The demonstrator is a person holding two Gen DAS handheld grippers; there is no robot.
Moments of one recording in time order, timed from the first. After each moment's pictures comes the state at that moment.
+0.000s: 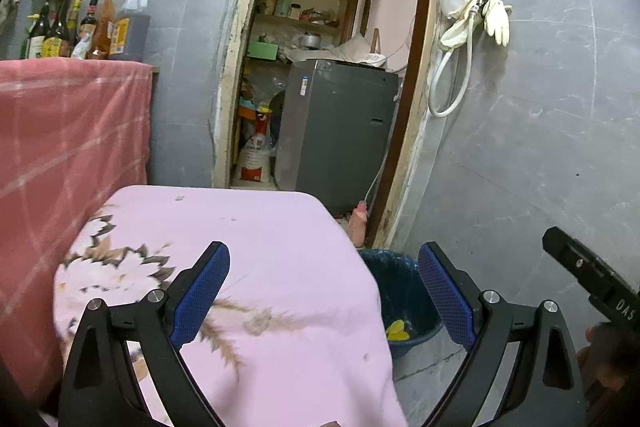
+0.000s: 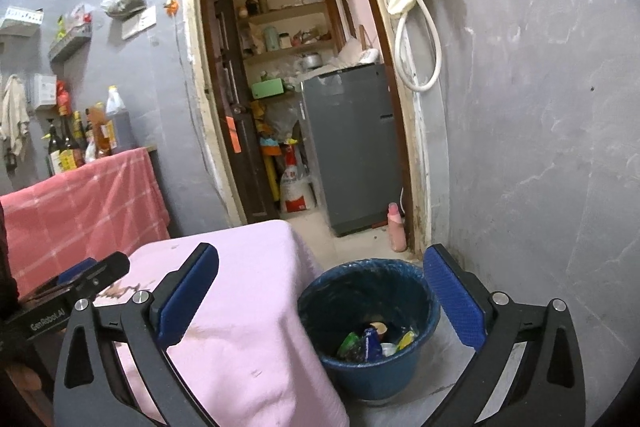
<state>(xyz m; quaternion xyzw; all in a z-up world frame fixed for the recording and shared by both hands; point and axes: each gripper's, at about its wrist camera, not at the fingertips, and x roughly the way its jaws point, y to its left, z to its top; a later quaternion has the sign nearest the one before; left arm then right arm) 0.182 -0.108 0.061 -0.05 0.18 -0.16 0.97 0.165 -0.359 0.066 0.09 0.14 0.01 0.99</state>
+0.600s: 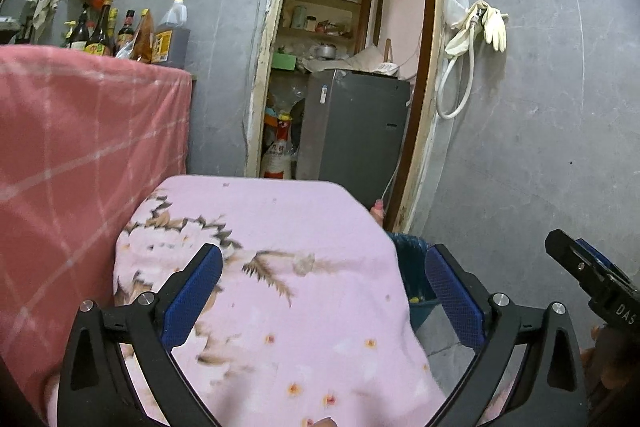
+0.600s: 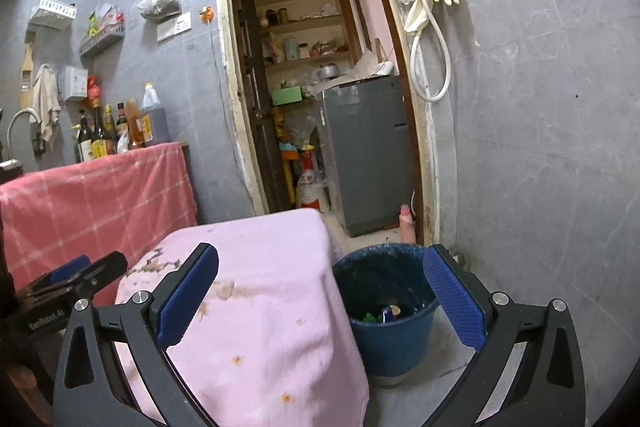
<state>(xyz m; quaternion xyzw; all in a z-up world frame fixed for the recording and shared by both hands) 0.085 -0.070 0.047 -0.04 0.17 -0.12 0.98 0.081 -0.316 0.049 0.08 0.12 0.02 0.99</state>
